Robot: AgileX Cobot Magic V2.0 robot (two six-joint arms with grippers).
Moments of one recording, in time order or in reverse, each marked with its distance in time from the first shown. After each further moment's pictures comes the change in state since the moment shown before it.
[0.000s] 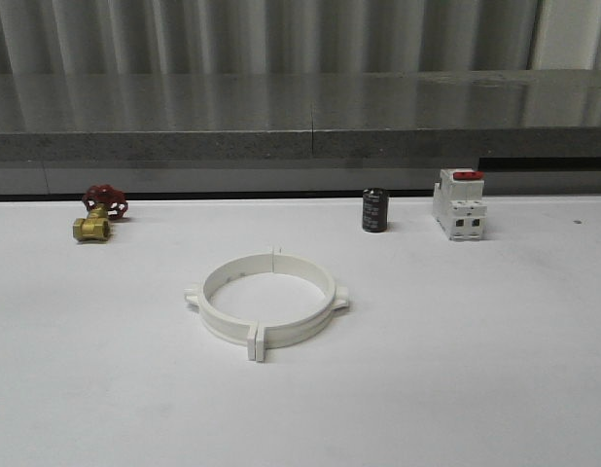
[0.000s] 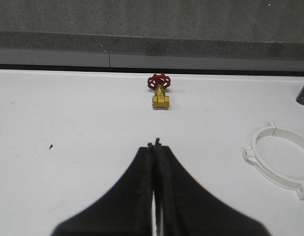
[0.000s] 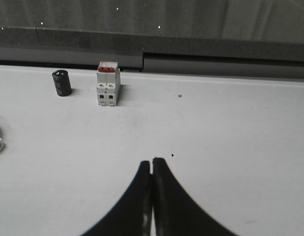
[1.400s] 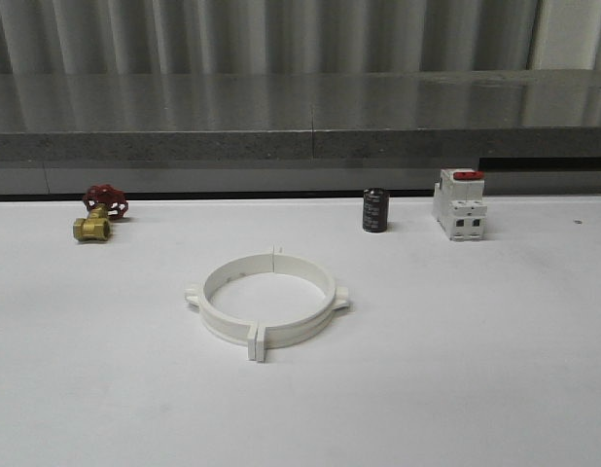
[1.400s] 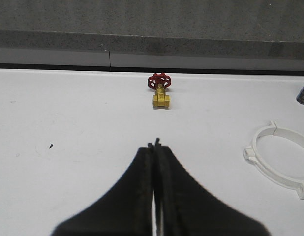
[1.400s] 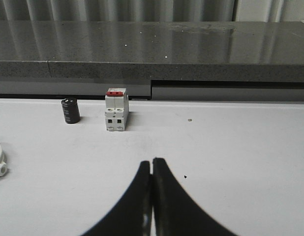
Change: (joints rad) left arm 0.000 0.000 0.002 0.000 -0.002 0.000; right arm 0.004 -0.097 0.209 0.044 -0.257 -0.004
